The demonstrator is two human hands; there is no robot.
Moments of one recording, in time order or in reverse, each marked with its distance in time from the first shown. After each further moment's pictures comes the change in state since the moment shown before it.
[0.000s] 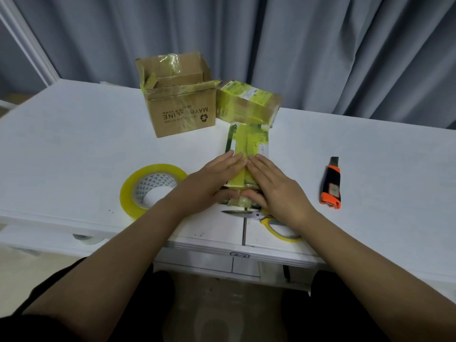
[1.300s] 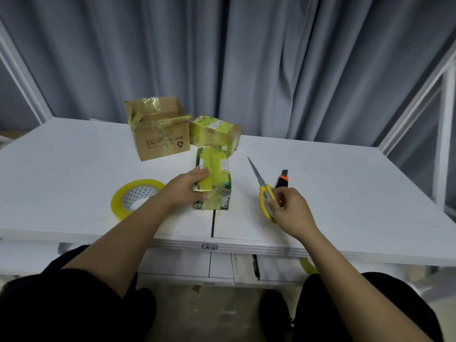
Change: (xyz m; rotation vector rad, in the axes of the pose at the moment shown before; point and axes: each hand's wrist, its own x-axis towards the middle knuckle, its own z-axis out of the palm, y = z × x) left_hand 0.005 0.032 -0.022 -0.218 -0.006 -0.311; right_hand -0.084 0.023 -0.078 0.373 0.005 0.780
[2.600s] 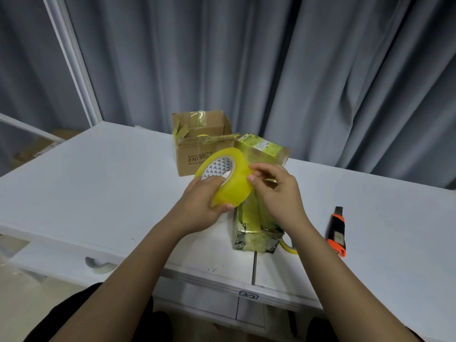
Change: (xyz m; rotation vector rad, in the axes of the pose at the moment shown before) left_hand -0.033 -0.002 -0.055 0.056 0.365 0.000; right_hand 0.079 -0.143 0.069 0.531 0.009 -0.283
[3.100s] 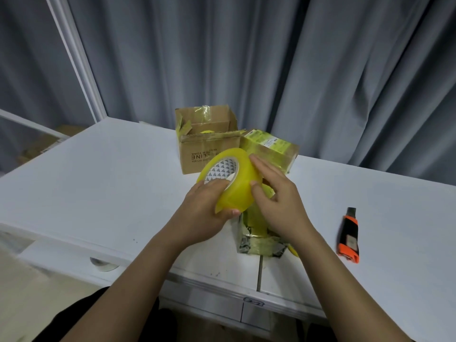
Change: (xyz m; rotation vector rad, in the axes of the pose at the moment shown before) left_hand -0.005 0.003 0.004 -0.040 0.012 0.019; right_hand -0.004 -0.002 0.003 -0.133 -0.193 -0.100
